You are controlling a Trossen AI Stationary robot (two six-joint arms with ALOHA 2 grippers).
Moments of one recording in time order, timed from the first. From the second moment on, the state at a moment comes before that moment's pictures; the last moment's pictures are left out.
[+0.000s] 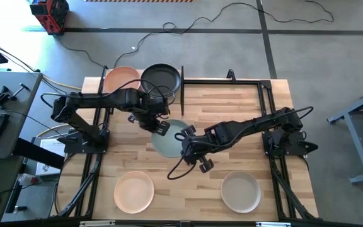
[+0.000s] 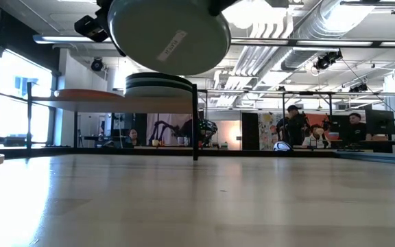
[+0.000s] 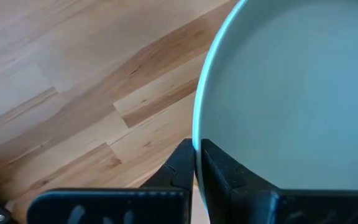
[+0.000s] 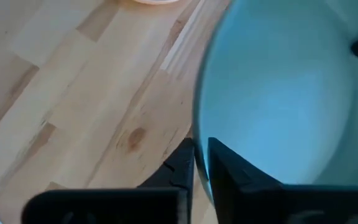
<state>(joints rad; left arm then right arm) 0.07 1.56 1.50 -1.28 0.12 -1.02 0.27 1.85 1.82 -1.02 0.15 -0.35</state>
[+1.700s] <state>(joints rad) 0.79 1.18 1.50 -1.52 -0.06 -0.53 0.07 1.85 1.82 -1.17 0.21 -0.05</state>
